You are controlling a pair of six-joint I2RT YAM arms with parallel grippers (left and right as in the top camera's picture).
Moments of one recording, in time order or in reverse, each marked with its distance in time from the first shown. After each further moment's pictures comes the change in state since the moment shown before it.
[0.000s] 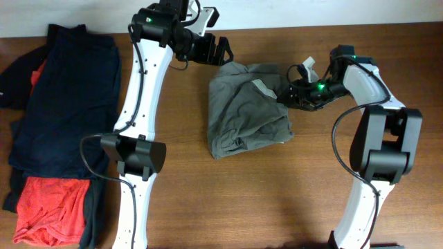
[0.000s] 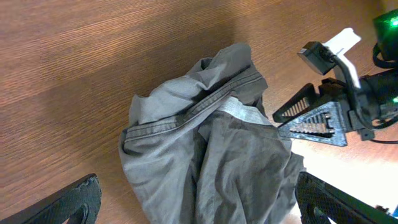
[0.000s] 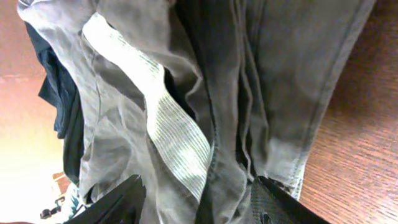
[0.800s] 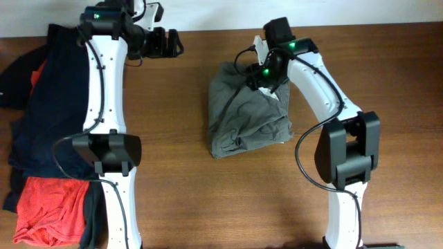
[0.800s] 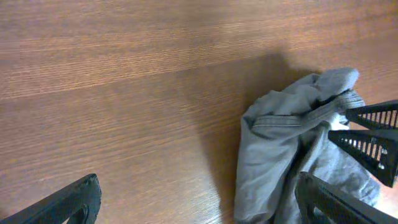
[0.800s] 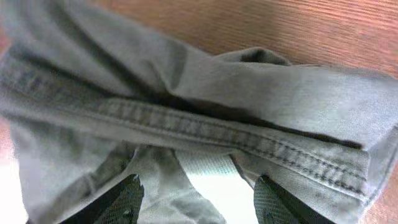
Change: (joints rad) left arm 0.216 0.000 0.000 -0.050 -0.097 0.016; right arm 0.365 -0.002 0.249 0.107 0.665 0.182
